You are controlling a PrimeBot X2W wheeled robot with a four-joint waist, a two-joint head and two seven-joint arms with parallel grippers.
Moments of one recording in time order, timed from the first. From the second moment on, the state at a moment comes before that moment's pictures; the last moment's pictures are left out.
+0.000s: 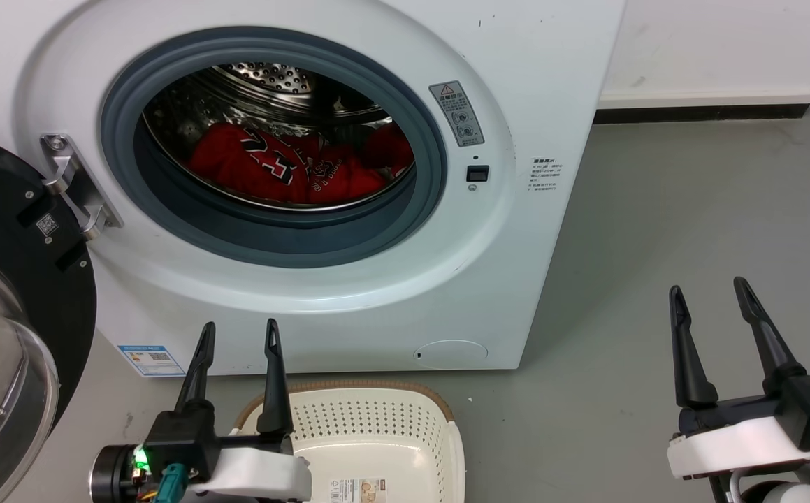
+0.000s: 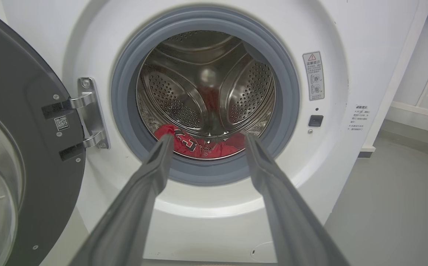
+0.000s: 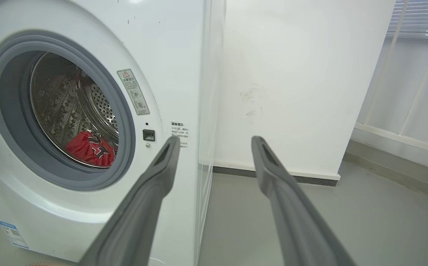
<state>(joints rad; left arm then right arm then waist) 0.02 0.21 -0.31 -0.09 -0.25 0.33 -0.21 0.00 -0.05 -0.04 -0.07 -0.01 0.13 -0.21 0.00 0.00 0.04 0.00</state>
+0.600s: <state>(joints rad) 0.07 0.09 -0.12 -0.08 -0.12 0.11 -0.25 0.02 -0.05 -0.06 -0.04 -0.02 0.13 -0.25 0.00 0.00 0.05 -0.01</state>
